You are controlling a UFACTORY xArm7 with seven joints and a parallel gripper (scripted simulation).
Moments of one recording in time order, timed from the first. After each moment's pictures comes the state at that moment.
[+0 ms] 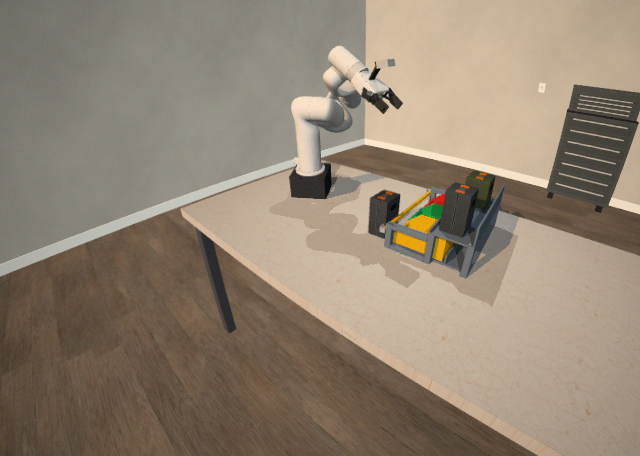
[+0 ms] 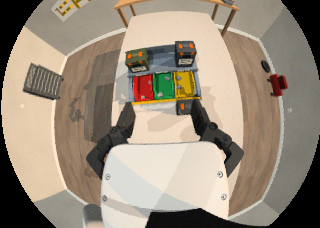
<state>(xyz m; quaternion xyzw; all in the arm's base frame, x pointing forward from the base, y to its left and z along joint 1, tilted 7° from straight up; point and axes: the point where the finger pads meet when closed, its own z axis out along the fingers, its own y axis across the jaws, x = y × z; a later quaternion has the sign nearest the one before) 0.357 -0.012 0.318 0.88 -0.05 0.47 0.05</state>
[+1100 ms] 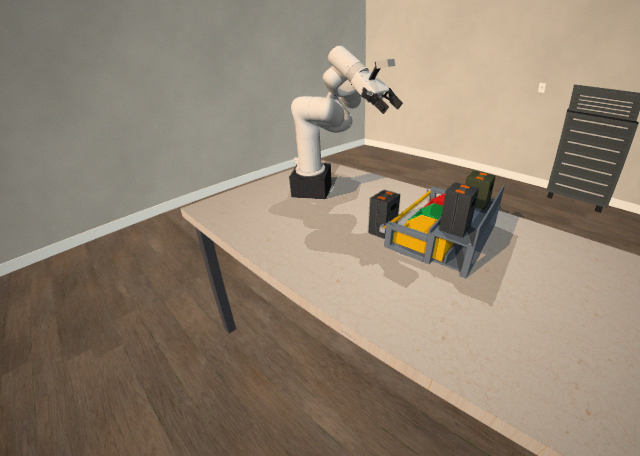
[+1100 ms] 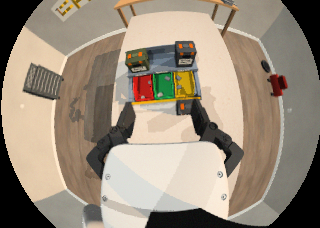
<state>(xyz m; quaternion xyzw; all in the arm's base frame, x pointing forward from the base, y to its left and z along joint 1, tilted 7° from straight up) 0.357 -0.012 0.318 0.88 -0.05 0.47 0.05</state>
